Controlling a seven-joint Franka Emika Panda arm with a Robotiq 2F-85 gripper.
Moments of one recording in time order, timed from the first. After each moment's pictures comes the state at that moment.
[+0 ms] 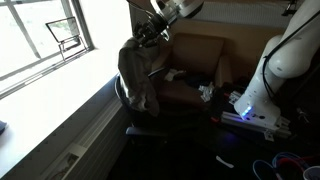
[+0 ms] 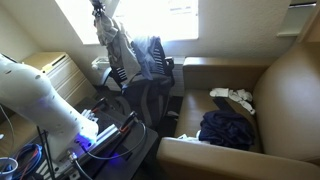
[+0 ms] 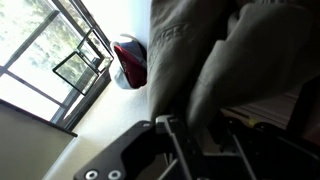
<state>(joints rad) 0.17 -0.13 0.16 -2.33 1.45 2.53 -2.59</state>
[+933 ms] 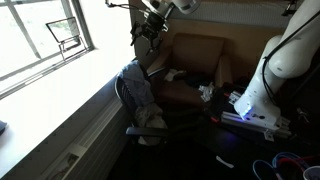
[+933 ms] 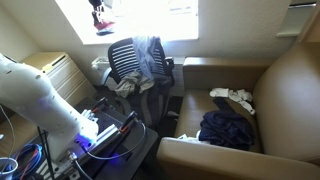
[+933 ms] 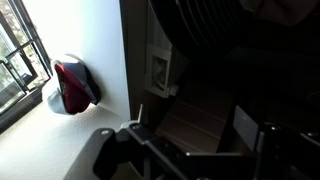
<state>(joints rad) 0.17 -0.12 0.18 -2.28 0.84 2.49 -2.30</state>
